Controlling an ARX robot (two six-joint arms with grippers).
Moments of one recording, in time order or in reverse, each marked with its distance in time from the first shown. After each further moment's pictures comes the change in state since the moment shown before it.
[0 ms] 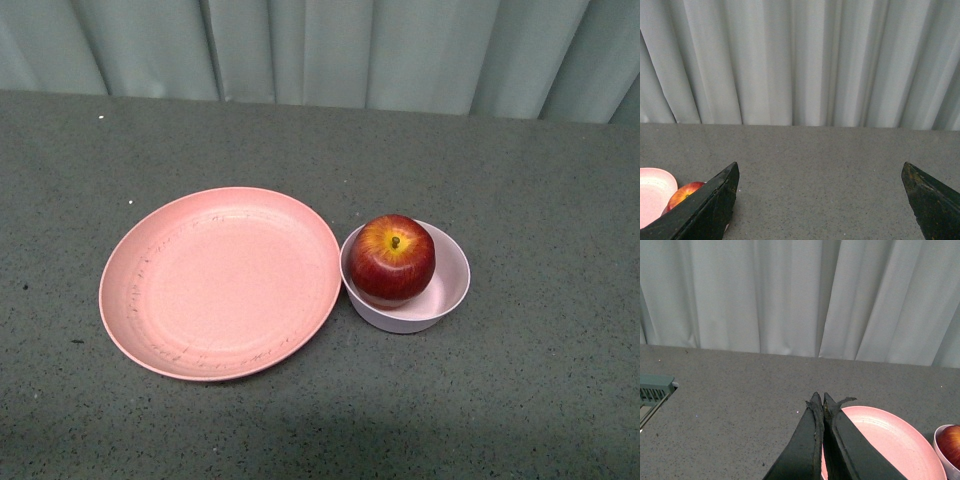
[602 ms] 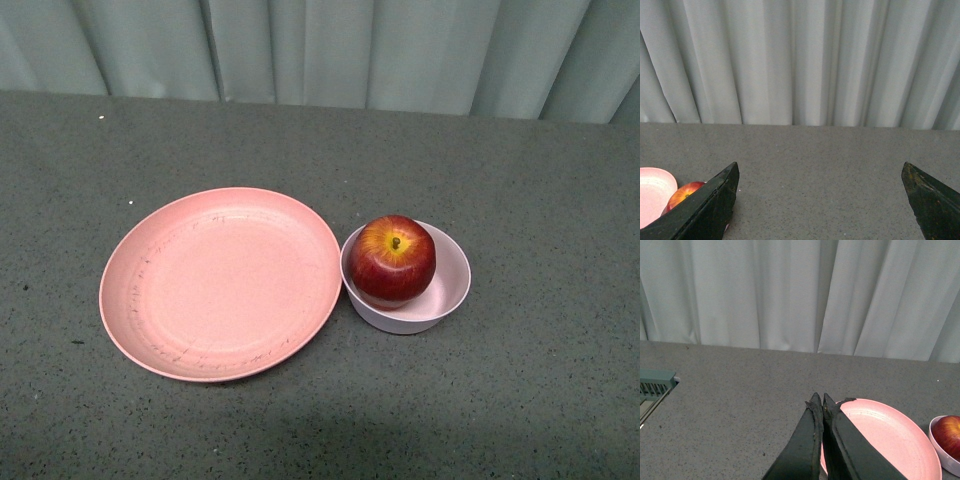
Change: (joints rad) left arm 0.000 -0.240 0.000 -0.248 0.001 0.000; right arm 0.000 0.000 0.000 0.000 0.000 0.000
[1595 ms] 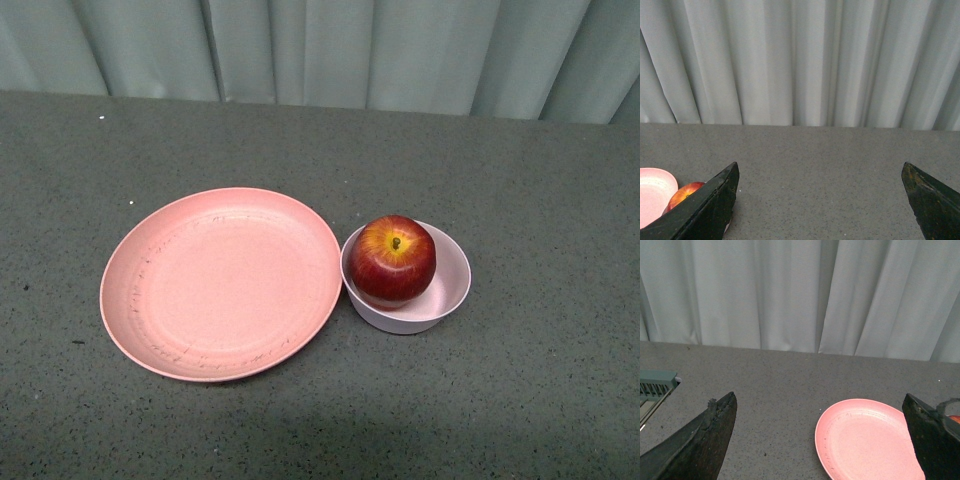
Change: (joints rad) left arm 0.000 0.000 0.000 0.000 0.000 0.003; right arm 0.000 0.000 0.000 0.000 0.000 0.000
